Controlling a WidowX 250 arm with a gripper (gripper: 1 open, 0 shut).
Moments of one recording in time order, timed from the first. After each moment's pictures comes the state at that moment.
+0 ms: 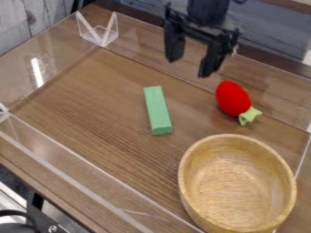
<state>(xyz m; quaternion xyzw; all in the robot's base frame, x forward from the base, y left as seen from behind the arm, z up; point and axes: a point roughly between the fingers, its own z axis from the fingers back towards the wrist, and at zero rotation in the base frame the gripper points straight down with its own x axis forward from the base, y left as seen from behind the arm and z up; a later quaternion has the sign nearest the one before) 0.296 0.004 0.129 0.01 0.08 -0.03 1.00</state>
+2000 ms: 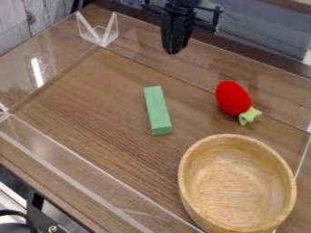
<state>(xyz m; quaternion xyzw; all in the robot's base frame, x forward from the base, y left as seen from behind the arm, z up) 0.302 0.022 0.136 0.00 0.07 0.03 1.00</state>
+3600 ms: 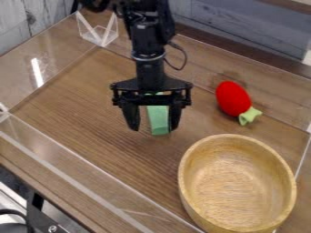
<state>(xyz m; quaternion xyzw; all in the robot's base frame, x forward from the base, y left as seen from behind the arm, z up) 0.257 0.025 0.047 -0.05 0.01 0.27 0.96</state>
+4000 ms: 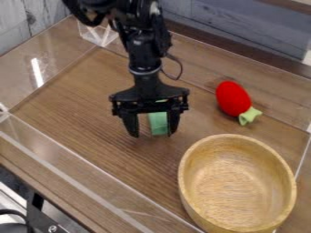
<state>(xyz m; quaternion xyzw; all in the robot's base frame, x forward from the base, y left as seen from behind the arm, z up) 0.259 0.021 0.030 -0.05 -0.02 0.31 0.95</state>
